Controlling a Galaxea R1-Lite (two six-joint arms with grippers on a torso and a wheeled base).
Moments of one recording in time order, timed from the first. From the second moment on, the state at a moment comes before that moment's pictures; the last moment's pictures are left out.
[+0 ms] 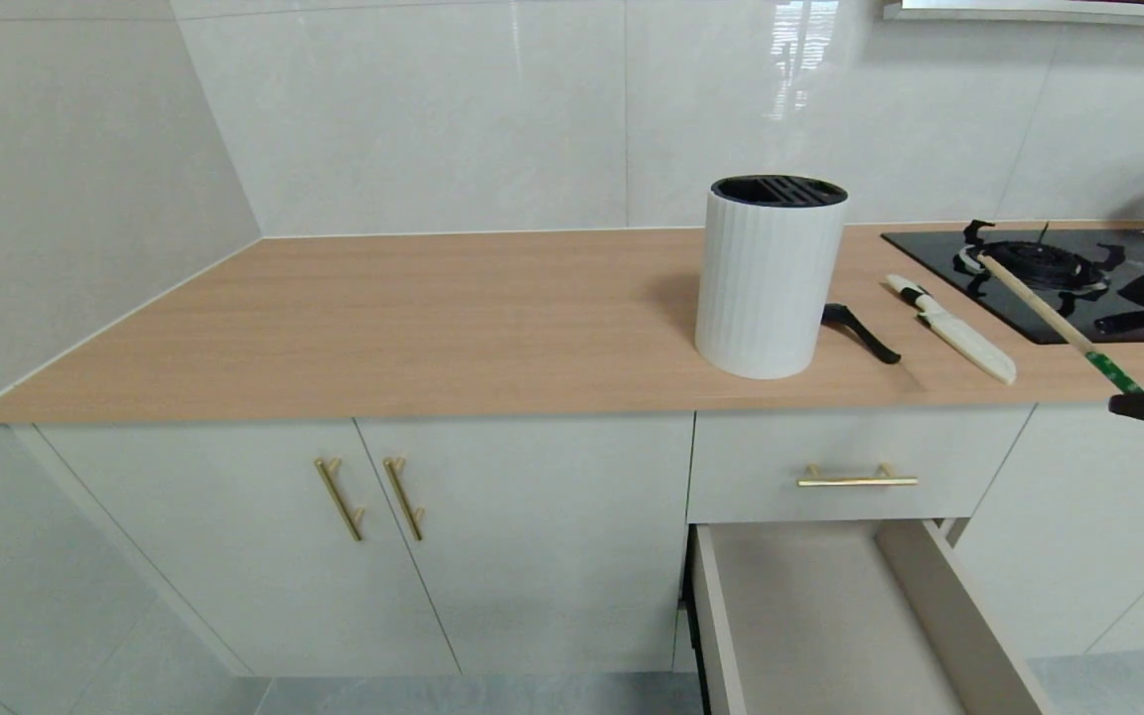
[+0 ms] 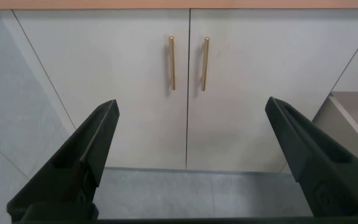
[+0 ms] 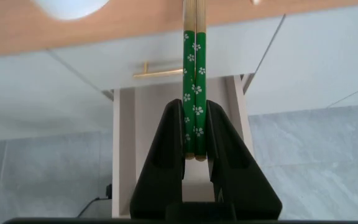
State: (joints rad) left arm 0.00 0.00 0.00 0.00 0.04 -0.01; right arm 0.16 1.19 -0.95 0.23 -0.14 0.19
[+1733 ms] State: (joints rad) left arm 0.00 0.00 0.00 0.00 0.04 -0.01; right arm 0.40 1.02 -0.65 0.20 -0.16 0.03
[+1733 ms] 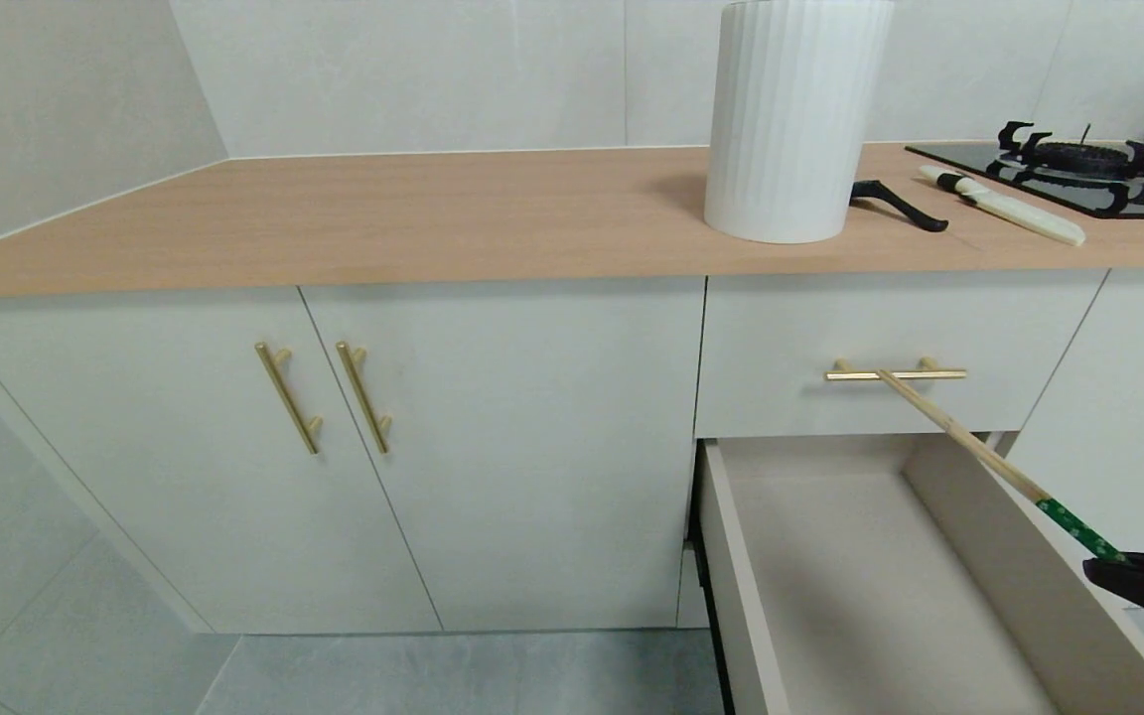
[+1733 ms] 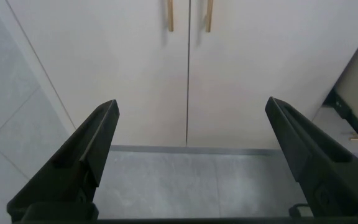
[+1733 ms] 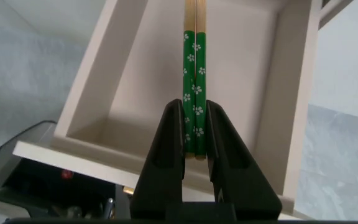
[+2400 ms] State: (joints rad) left arm 0.00 0.00 0.00 0.00 0.04 -0.01; right arm 0.49 1.27 -0.58 0.17 -0.10 0.07
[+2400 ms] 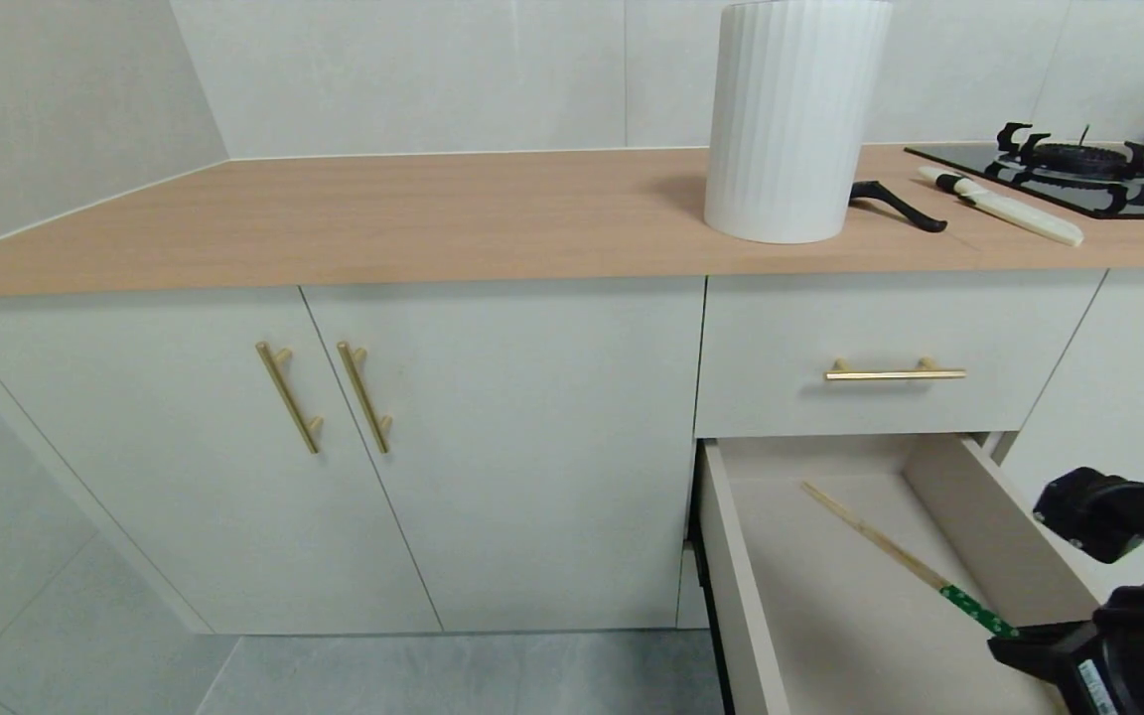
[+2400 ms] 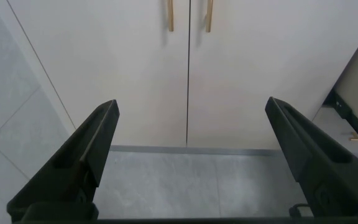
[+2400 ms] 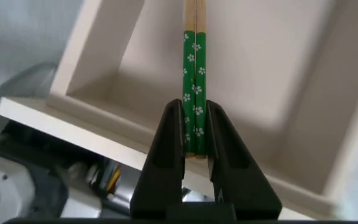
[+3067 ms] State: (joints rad) left arm 0.00 0.00 0.00 0.00 0.04 -0.01; right arm 0.44 1.96 -0.88 -0.06 -0.10 0.39
